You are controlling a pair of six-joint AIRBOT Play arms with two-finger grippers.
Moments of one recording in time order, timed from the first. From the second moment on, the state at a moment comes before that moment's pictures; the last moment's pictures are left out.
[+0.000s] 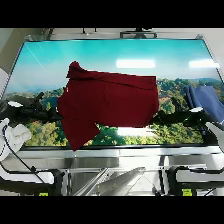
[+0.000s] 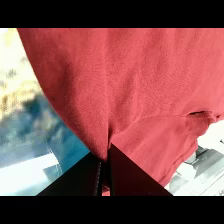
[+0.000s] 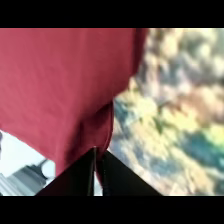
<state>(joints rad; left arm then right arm) 0.41 -1.59 0.97 0.84 -1.28 -0.98 -0.32 -1.52 0.69 -0.66 1.10 0.97</state>
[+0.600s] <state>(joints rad) 0.42 -1.48 1.12 0.69 -1.47 -0.93 -0.35 -1.30 0.78 -0.52 1.25 0.93</state>
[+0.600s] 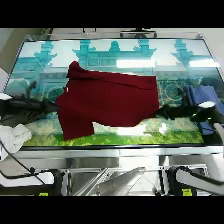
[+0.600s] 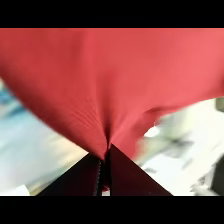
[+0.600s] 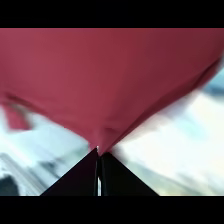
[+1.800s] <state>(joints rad) 0.52 -1.22 1.61 0.15 -1.61 -0.93 -0.60 -0.84 1.13 -0.25 1.09 0.91</state>
